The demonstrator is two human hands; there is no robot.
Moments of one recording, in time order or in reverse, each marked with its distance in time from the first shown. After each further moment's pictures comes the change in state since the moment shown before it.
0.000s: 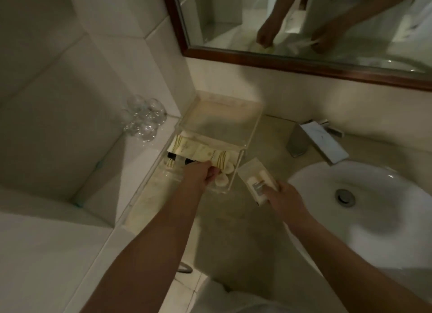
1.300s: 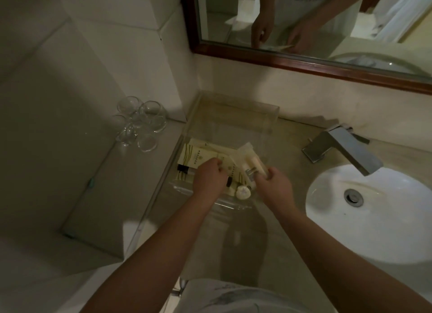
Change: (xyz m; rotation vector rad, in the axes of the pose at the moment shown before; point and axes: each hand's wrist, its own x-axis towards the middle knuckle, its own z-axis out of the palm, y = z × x) left_hand 0.048 0.029 -0.036 1.019 -0.079 0.599; right_hand 0.039 -0.075 0.092 -0.050 0.256 -0.044
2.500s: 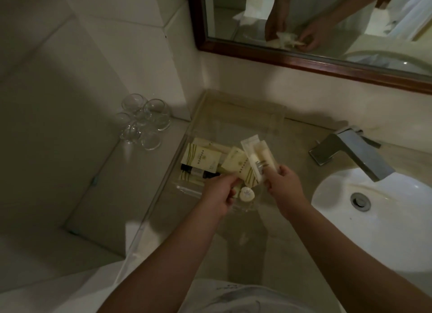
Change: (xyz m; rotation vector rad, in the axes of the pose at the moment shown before) left_hand -0.025 0.016 0.006 -0.966 -0.223 -0.642; right_hand 0.015 -0.002 -0.009 0.429 -0.076 0.193
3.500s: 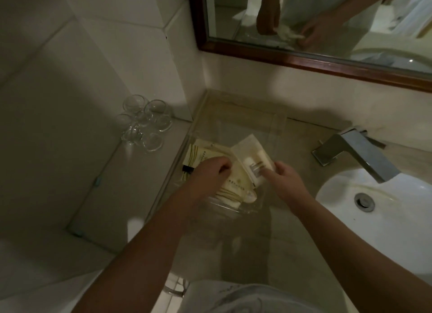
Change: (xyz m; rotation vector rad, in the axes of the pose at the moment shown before) left_hand 0.017 0.044 -0.035 1.160 -0.133 0.771; right_hand 0.000 -0.016 -0.007 -0.146 -0.182 -0.084
